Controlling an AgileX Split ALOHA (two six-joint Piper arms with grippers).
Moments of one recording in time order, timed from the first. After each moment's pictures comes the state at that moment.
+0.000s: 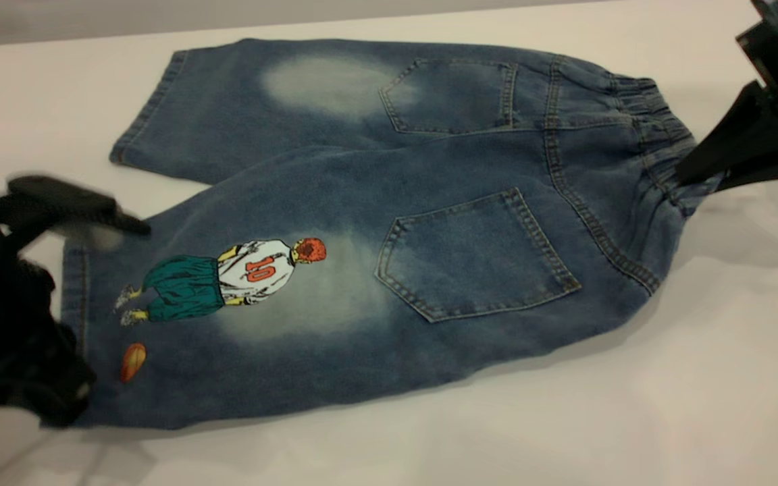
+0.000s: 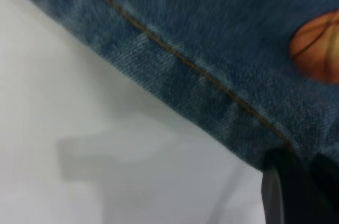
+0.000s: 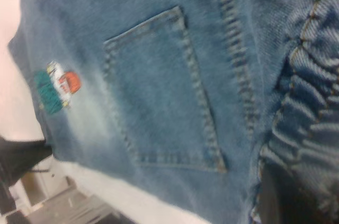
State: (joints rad) left arm -0.28 1.80 -0.52 -0.21 0.35 0.44; right arm -0.27 2.14 -1.01 1.04 1.02 -0.82
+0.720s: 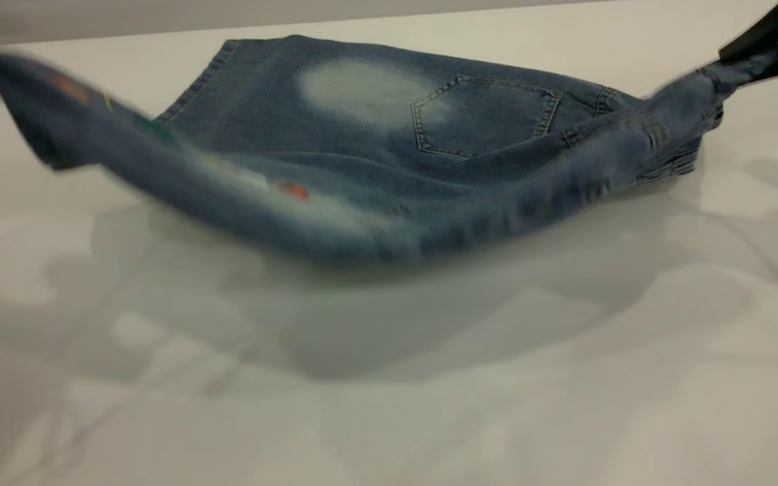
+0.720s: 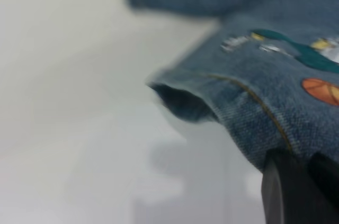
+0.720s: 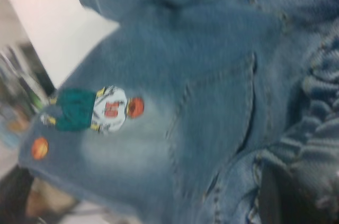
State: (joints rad) left arm -0.16 1.28 -0.70 -0.12 0.43 0.35; right arm -0.31 1.84 -0.90 1.14 1.08 -0.47
